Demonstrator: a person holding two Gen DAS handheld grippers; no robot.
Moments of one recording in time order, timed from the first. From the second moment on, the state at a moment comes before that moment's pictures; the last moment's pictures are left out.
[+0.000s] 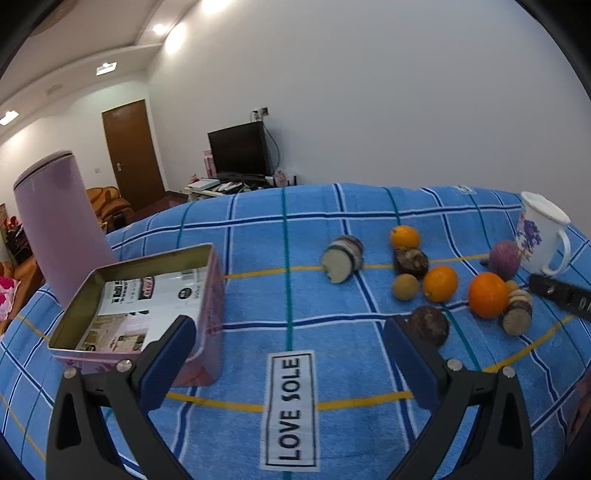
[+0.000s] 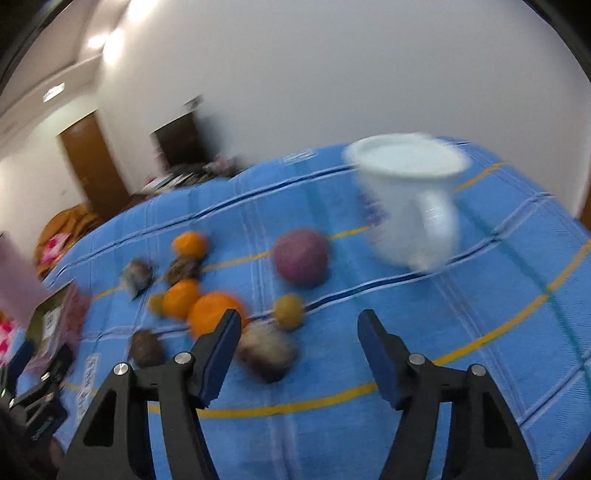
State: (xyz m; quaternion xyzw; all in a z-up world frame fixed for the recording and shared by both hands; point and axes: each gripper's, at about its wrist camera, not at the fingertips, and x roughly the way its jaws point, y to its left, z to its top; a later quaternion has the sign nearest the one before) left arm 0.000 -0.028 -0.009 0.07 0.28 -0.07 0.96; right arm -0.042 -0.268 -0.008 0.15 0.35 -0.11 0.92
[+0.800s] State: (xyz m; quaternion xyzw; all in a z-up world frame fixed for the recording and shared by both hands) left arm 0.001 -0.041 -0.008 0.08 0.30 -0.08 0.95; right arm -0.033 -0.246 -0.020 0.13 0.38 -0.07 0.91
